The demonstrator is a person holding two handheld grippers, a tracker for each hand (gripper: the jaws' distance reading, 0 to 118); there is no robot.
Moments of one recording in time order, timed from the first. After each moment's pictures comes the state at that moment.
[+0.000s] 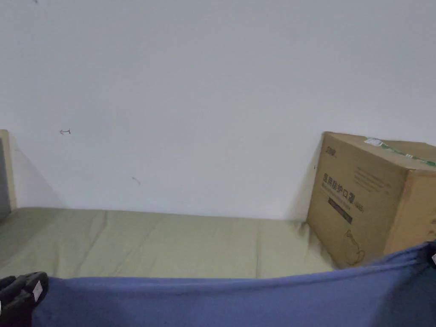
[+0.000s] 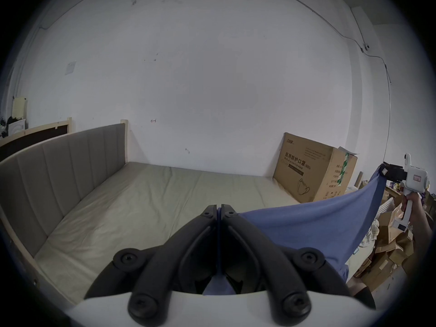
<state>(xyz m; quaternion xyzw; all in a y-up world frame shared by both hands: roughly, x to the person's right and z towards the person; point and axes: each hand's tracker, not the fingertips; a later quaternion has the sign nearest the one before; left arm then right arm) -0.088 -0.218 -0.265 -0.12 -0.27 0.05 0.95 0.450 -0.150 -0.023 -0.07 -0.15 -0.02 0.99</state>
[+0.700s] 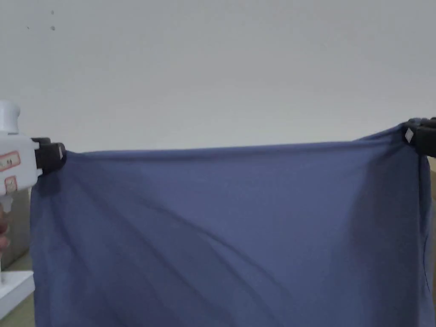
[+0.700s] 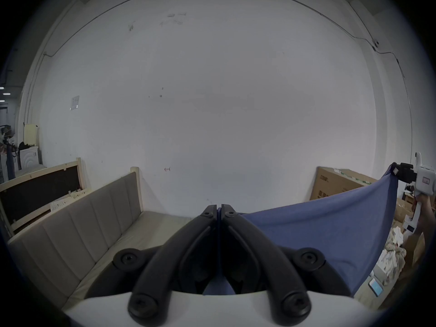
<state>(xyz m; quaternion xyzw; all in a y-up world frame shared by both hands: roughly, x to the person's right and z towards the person) -0.021 -0.037 -0.487 -0.04 -0.20 0.03 0.98 0.524 -0.010 -0.292 -0.01 -0.16 0.06 0.99</state>
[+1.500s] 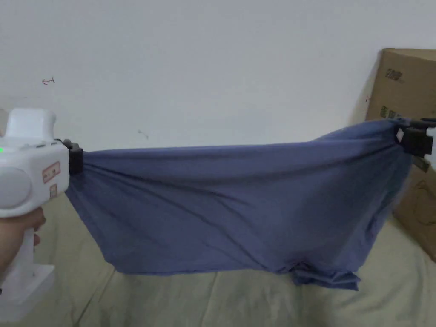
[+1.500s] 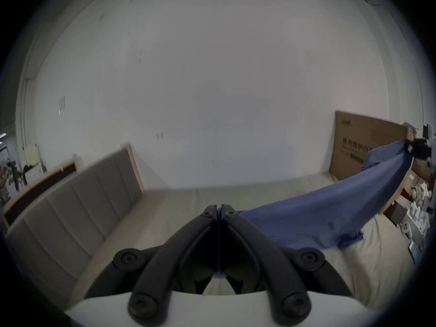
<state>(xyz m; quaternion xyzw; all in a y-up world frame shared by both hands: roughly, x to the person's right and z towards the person) 0.066 -0.236 -0.582 -0.14 -0.18 -0.06 0.97 0.592 -0.230 -0.371 -0.13 -0.17 0.01 0.98</state>
